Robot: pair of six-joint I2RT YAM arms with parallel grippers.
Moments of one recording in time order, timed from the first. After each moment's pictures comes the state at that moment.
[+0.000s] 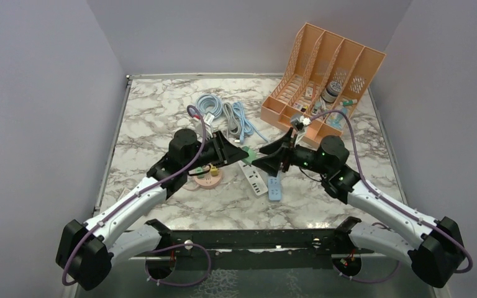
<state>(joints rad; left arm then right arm) -0.61 1.03 0.69 0.06 0.43 -0.95 0.66 1.01 0.62 0.37 -0.54 0.42</state>
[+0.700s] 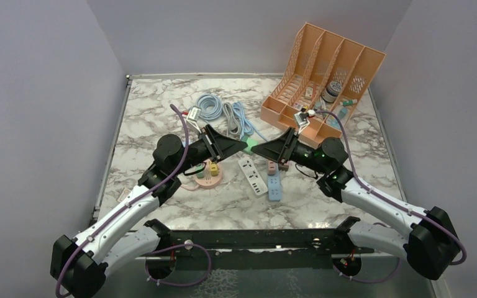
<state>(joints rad) -0.61 0.89 0.66 0.27 0.43 -1.16 0.66 1.04 0.57 0.63 -0.47 1.15</state>
